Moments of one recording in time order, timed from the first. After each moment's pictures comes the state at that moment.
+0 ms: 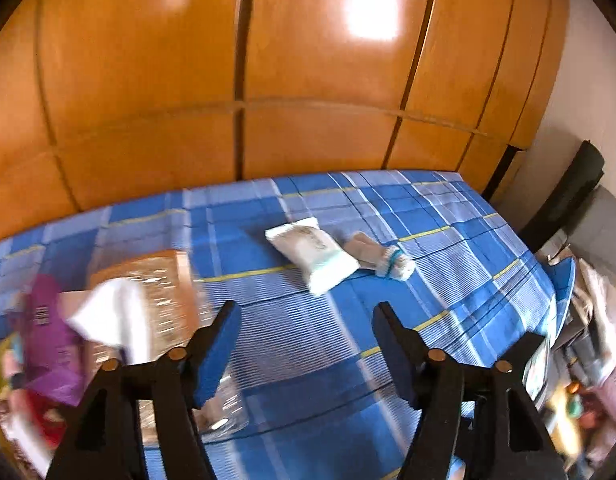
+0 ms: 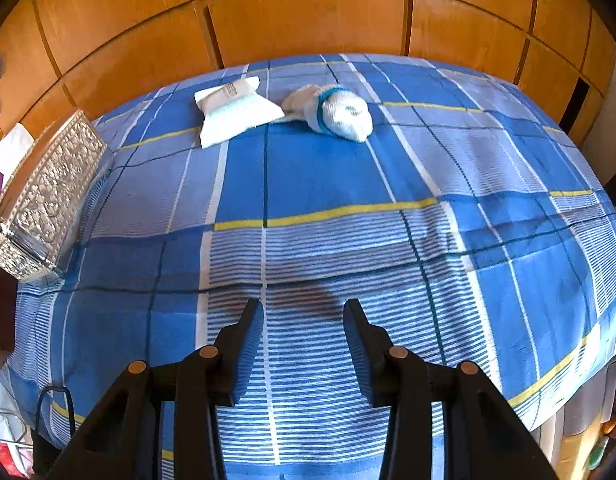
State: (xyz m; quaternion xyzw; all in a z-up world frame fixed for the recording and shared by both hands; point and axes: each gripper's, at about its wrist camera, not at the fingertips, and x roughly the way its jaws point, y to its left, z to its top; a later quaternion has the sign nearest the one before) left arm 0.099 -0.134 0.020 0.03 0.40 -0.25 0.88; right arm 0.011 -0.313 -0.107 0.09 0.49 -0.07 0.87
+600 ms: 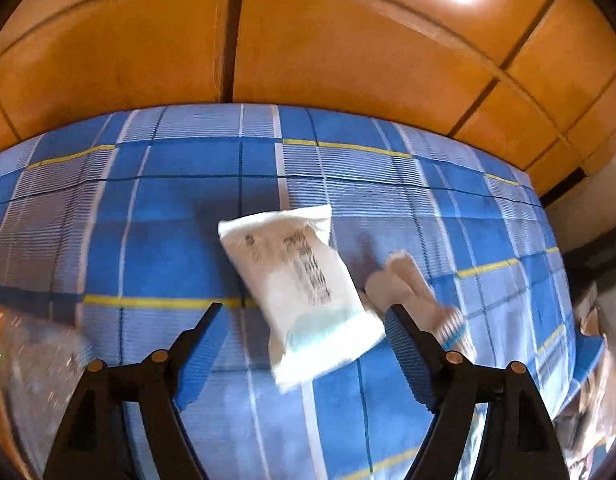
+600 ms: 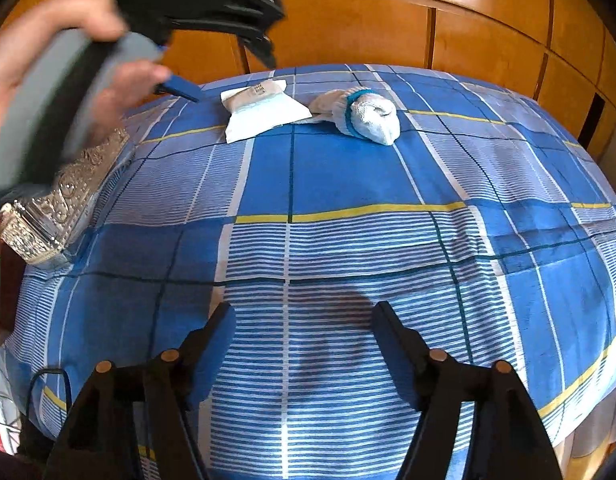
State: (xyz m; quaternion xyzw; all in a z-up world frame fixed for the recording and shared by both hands) left arm 0.255 -0.237 -0.082 -0.03 0.54 -0.16 0.82; right arm 0.008 -0.305 -0.116 0.08 0.45 -0.04 0.89
